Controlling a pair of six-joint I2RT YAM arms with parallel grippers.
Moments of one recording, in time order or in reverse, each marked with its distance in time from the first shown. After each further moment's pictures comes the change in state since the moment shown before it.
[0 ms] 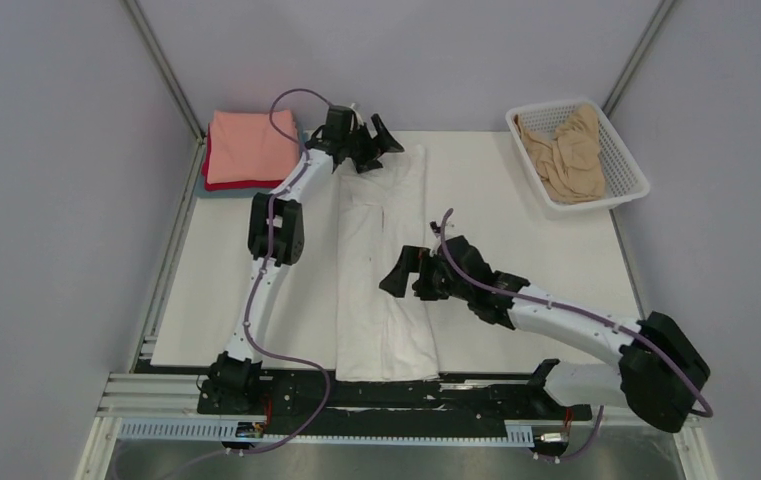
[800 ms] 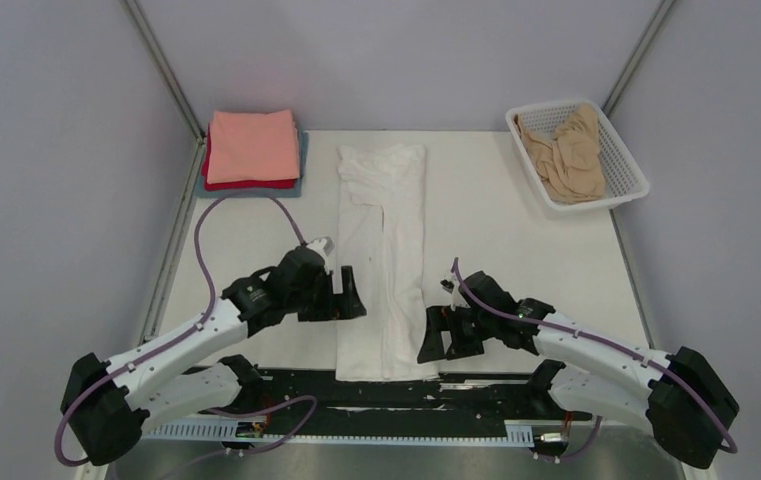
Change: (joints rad) left arm -0.440 -1.730 -1.760 -0.189 -0.414 0.064; right arm -0.028 -0.295 -0.219 -0.404 -0.321 -0.129
